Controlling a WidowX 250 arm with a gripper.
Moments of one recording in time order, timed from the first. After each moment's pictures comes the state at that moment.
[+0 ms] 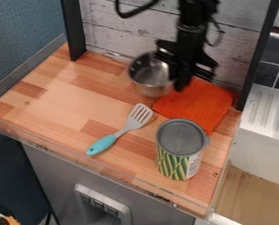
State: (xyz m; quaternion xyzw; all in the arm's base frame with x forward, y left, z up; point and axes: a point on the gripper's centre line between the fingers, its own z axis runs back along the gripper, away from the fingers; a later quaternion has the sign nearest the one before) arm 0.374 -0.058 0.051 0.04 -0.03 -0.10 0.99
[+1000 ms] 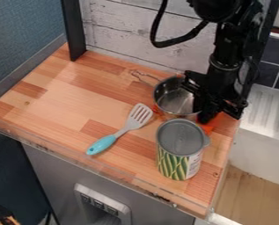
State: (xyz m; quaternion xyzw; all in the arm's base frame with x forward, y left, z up) arm 0.356 -0.088 0.018 0.05 0.00 -0.12 0.99
